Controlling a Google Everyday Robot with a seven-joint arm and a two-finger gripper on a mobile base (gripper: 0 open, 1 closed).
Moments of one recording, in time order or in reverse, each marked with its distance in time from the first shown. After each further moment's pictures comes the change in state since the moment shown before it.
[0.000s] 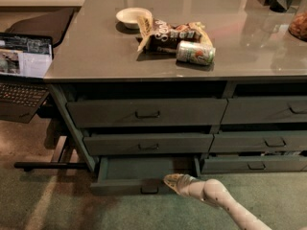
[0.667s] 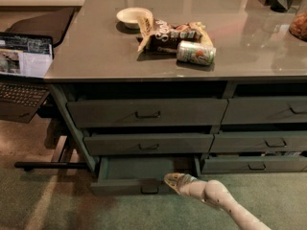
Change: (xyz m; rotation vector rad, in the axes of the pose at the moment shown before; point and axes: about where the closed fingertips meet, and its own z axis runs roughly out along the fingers) arm -0.011 -0.008 -0.012 0.045 -0.012 -0.002
